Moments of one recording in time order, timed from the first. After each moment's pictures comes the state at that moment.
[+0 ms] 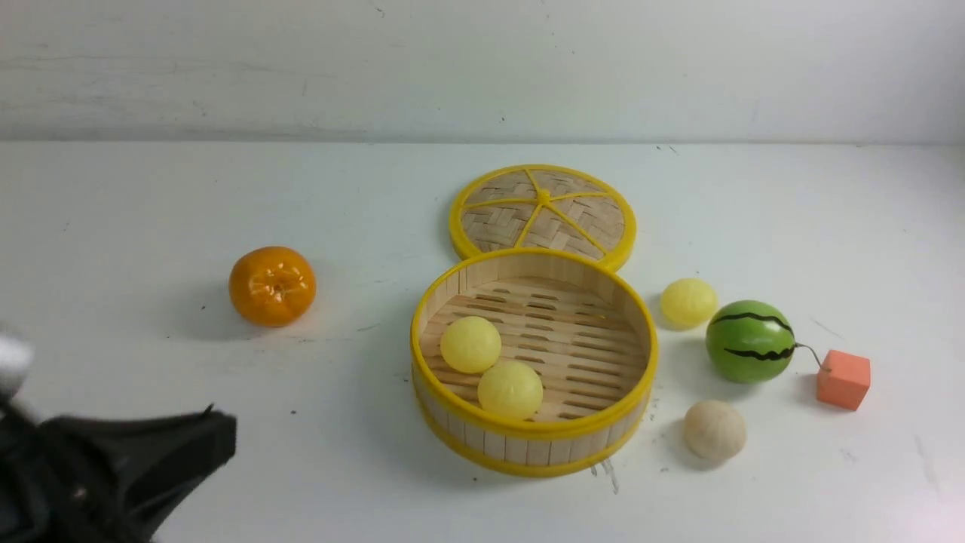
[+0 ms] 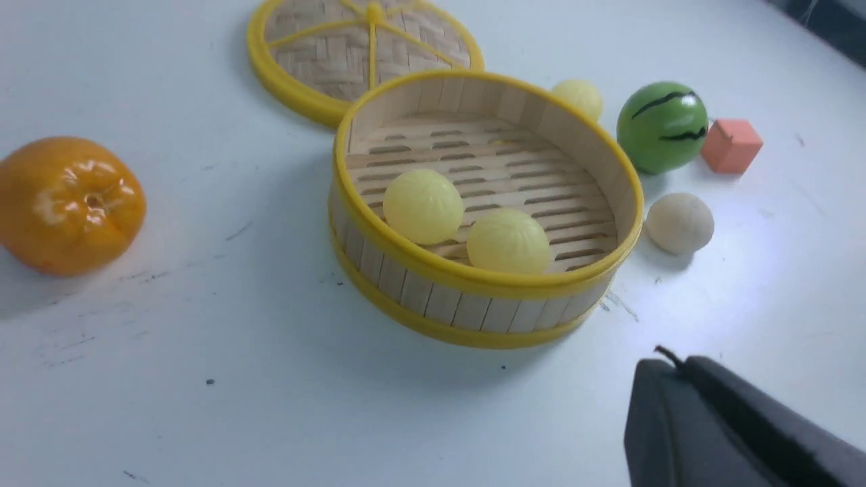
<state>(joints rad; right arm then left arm) 0.02 -0.01 0.02 0.13 0.39 0.00 -0.57 0.51 -0.40 -0.17 0.23 -0.02</state>
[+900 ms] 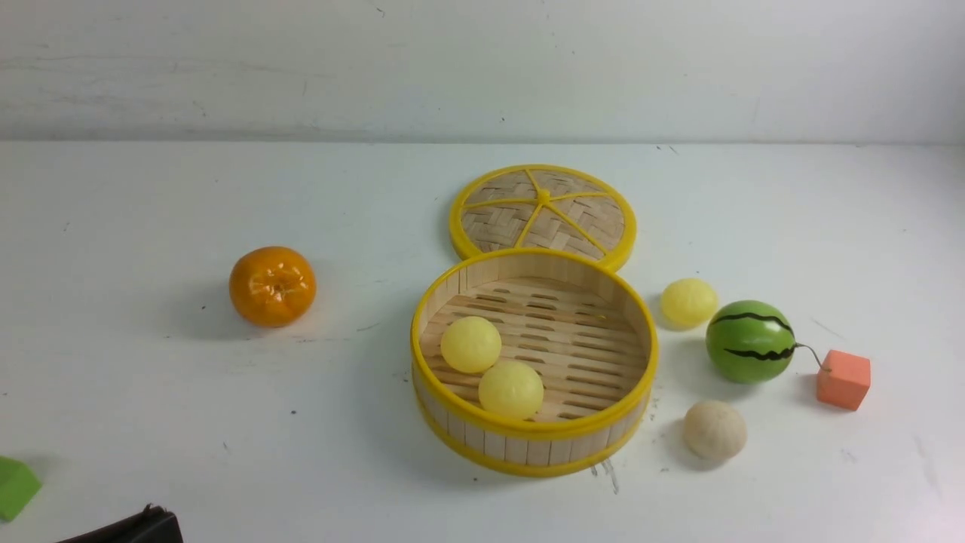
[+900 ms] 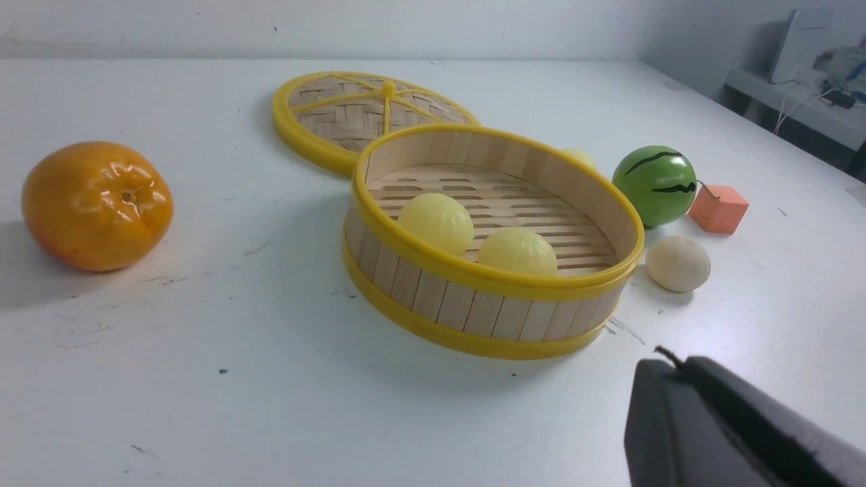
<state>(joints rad) 0.02 -0.01 0.03 0.59 0.13 0.13 -0.57 0.25 -0.16 -0.19 0.13 -0.02</state>
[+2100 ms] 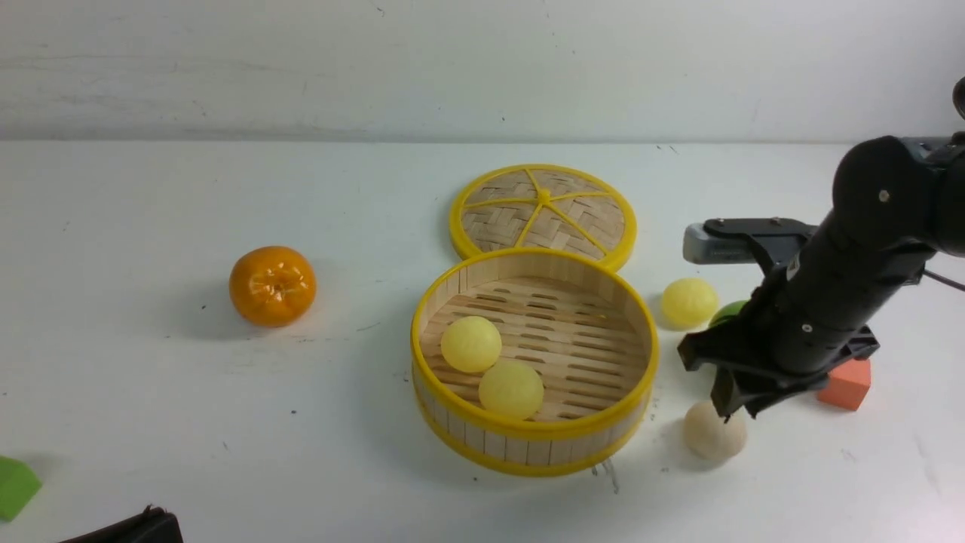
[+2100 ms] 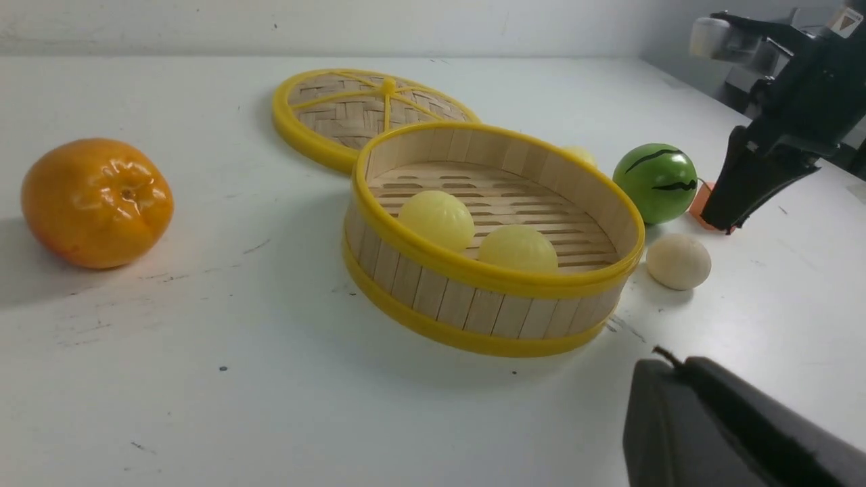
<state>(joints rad) 0.27 1.75 -1.23 0.18 0.89 0.03 -0.57 0.25 -0.16 -0.19 0.13 -0.02</state>
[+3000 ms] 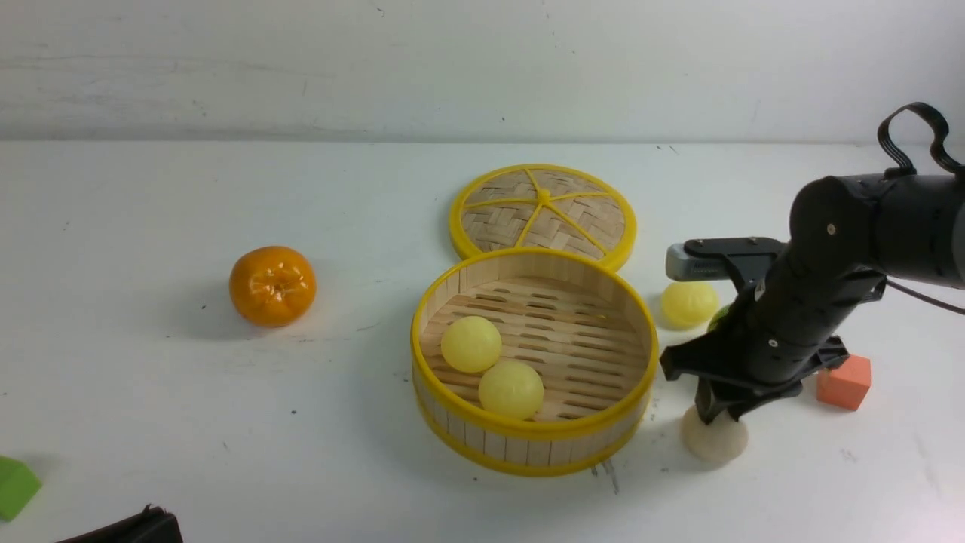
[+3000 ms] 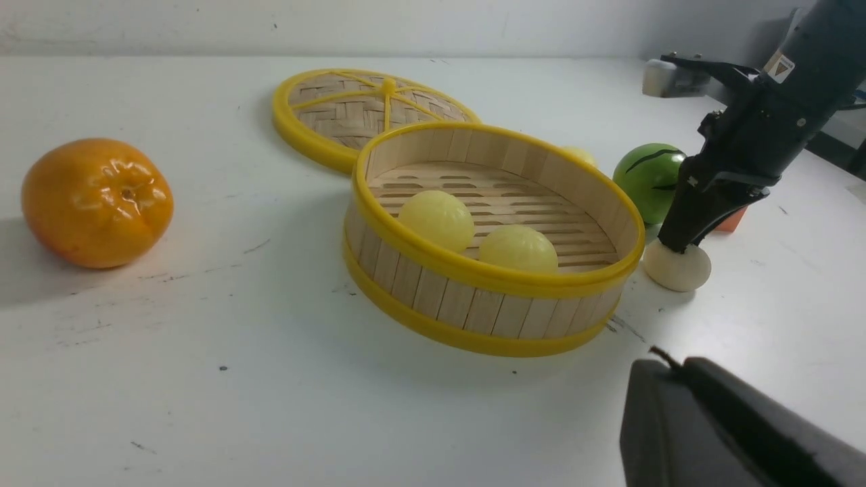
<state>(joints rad) 0.27 1.86 -1.24 0.15 0.78 0.05 -0.57 0.25 -0.16 -0.19 0.13 -0.02</state>
